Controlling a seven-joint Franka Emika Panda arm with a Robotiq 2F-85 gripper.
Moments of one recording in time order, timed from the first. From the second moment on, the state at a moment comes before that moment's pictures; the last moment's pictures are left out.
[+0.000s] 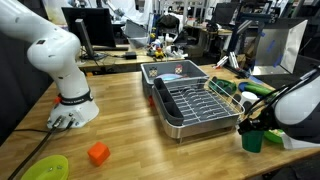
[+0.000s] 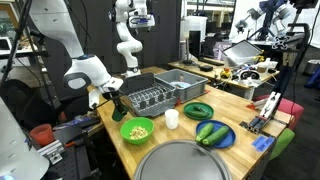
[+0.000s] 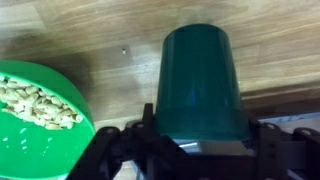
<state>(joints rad) 0.30 0.29 0.30 -2.72 0.99 3.45 -0.29</state>
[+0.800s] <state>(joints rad) 0.38 0.28 0.30 -2.70 0.94 3.45 -0.07</state>
